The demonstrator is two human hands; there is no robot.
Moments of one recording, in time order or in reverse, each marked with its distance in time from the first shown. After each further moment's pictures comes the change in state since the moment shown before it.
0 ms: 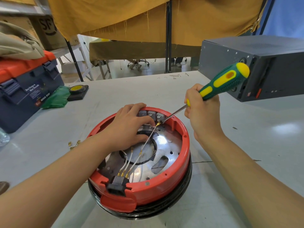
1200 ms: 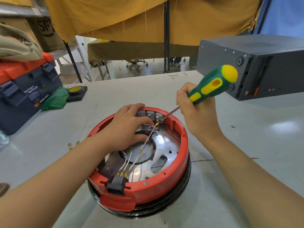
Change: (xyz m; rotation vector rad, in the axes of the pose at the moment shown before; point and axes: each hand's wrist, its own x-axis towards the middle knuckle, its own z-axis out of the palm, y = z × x) left_hand -0.001 -0.002 0.000 -0.029 -0.004 0.005; right_hand -0.009 -0.011 -0.003 -0.194 -0.185 -0.304
